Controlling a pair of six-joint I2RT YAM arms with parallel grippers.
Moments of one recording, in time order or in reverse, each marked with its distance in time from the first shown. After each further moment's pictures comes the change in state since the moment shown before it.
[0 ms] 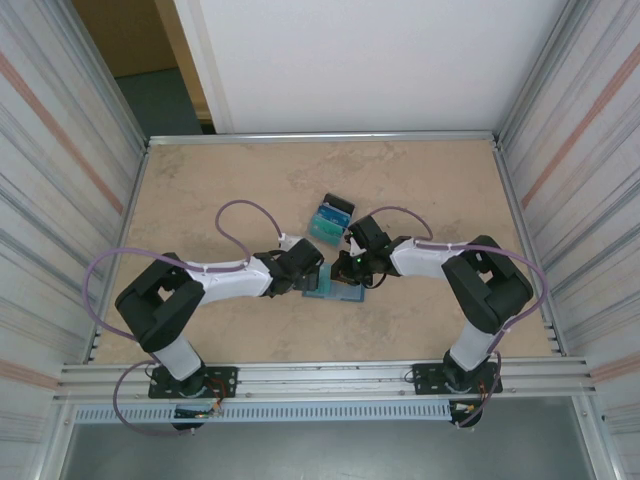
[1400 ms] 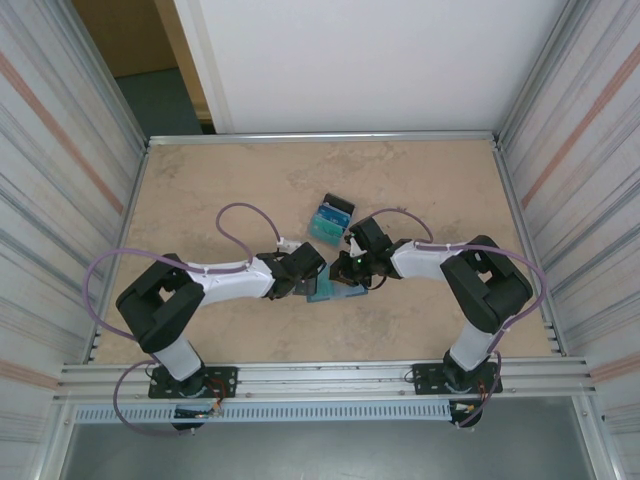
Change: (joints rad) left arm -0.022 0.001 0.018 -0.103 -0.003 -0.071; right arm 0.001 0.010 -0.026 0.078 -0.037 0.029
